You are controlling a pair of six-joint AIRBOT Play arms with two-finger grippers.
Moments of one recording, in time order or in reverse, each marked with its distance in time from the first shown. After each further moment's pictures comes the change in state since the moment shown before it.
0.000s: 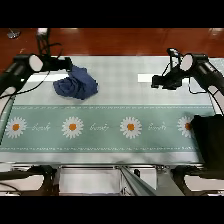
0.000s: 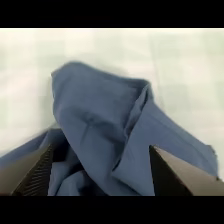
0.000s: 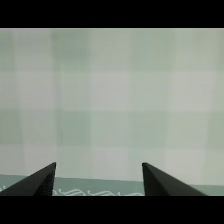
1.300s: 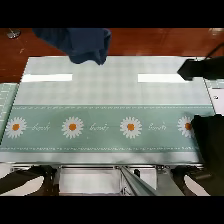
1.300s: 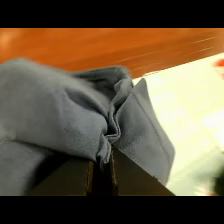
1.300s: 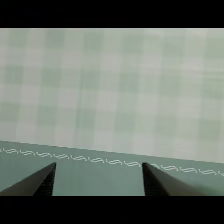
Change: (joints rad) left arm -0.081 0.286 0.615 -0.510 -0.514 0.113; right arm 0.000 0.576 -0.003 -0.058 0.188 -0.080
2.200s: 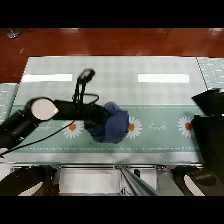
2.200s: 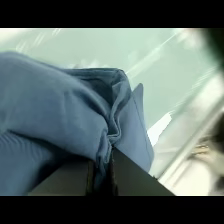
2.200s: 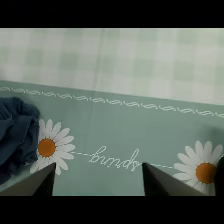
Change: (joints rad) left arm -0.379 0.256 -1.166 -0.105 0.342 0.065; right arm 0.000 0.315 -0.183 0.081 0.178 -0.008
